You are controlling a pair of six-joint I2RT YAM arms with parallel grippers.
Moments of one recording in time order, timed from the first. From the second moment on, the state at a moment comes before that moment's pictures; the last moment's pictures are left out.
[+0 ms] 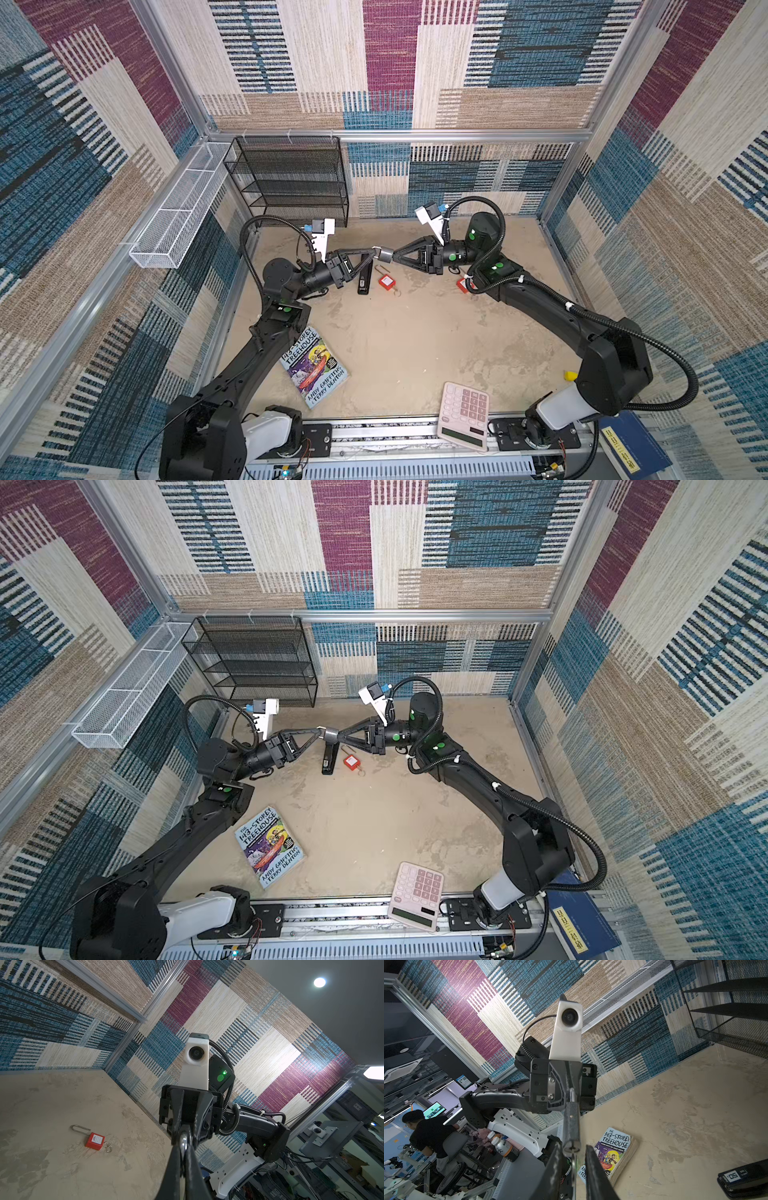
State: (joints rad) left arm -0.23 1.19 0.79 0.77 0.95 -1.01; right arm 0.51 1.55 1.24 0.36 -1.10 0.63
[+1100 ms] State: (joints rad) left arm -0.16 1.18 0.77 0.81 0.98 -1.04; right arm 0.49 1.52 1.19 0.32 -1.09 0.62
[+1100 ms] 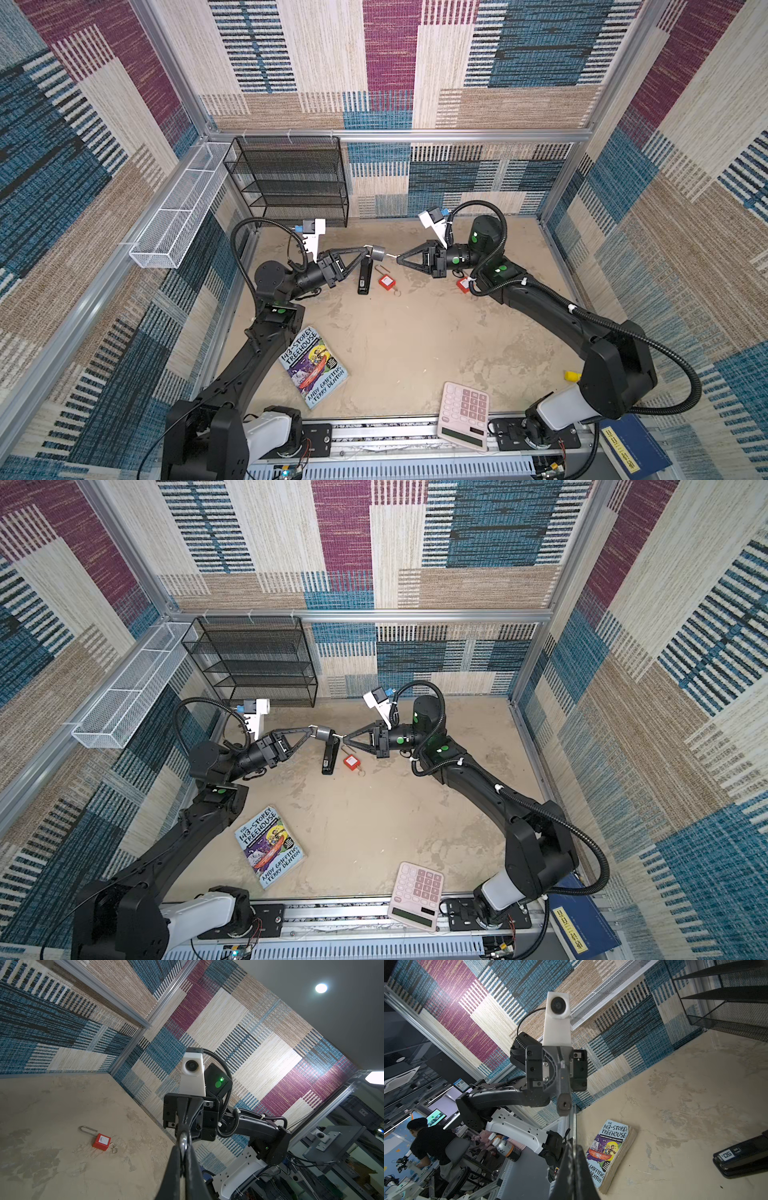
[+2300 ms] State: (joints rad) left arm -0.38 1.78 1.21 -0.83 0.71 0.16; right arm 0.28 1.37 1.04 0.10 -0.98 0.47
